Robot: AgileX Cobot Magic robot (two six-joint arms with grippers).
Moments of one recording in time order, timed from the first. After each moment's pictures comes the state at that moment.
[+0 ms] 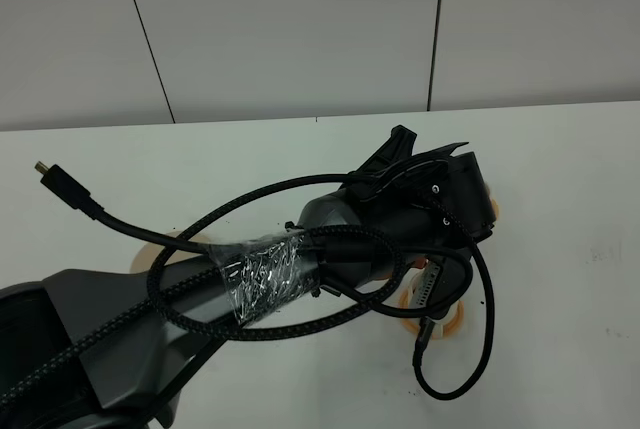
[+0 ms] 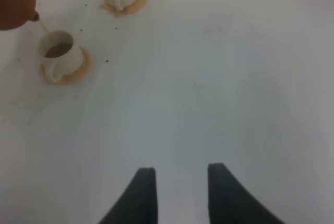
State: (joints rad) left arm -0.94 2.23 -1.86 0.84 1.16 0.82; right arm 0.05 0.02 -0.49 0.13 1.08 -0.12
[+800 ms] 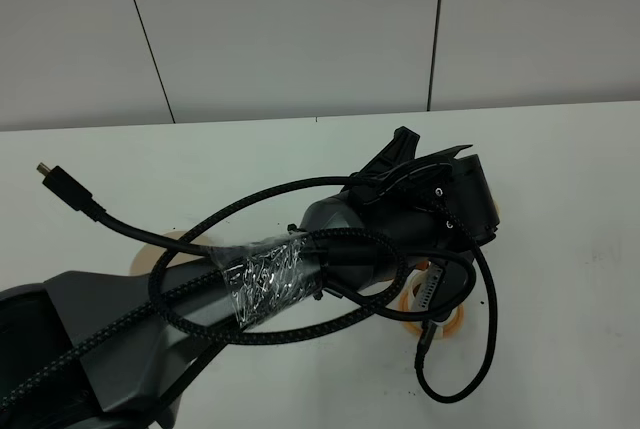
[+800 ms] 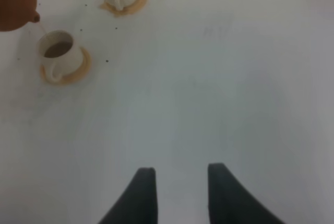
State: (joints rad) left arm -0.95 2.23 -1.86 0.84 1.16 0.82; right arm 0.05 0.02 -0.49 0.13 1.08 -0.12
